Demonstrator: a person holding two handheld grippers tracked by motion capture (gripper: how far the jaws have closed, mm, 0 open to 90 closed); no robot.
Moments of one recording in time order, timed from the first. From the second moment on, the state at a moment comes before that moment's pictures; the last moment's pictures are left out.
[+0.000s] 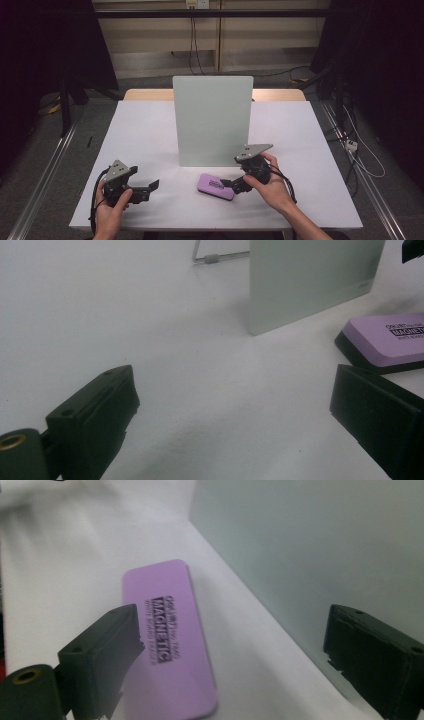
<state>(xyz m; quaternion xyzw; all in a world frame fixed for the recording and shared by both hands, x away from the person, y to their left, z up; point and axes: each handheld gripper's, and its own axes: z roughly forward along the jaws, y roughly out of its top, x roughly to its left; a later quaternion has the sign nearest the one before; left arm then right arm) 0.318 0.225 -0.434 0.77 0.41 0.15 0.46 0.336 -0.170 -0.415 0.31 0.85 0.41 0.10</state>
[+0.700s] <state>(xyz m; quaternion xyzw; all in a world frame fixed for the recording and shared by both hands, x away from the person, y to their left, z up) 0.318 0.223 -0.434 0.77 0.41 0.15 0.46 0.317 -0.237 -0.431 0.42 0.79 0.42 0.17</state>
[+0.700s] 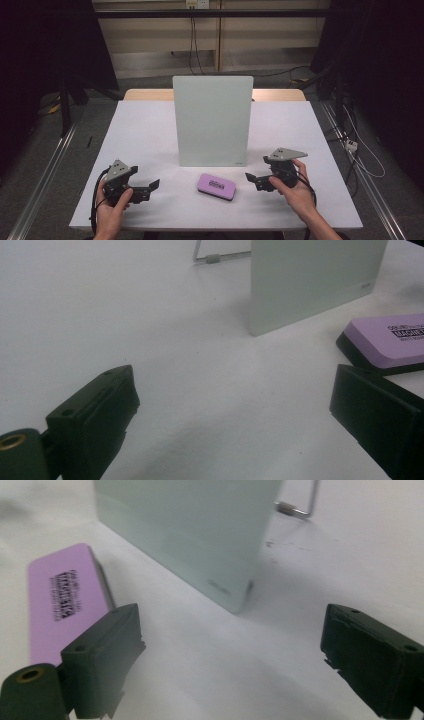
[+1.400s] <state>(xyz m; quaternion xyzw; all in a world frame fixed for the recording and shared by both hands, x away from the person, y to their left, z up) 0.318 0.221 -0.435 0.77 0.42 0.16 0.45 0.285 -0.290 -0.446 0.49 0.73 0.44 0.20</state>
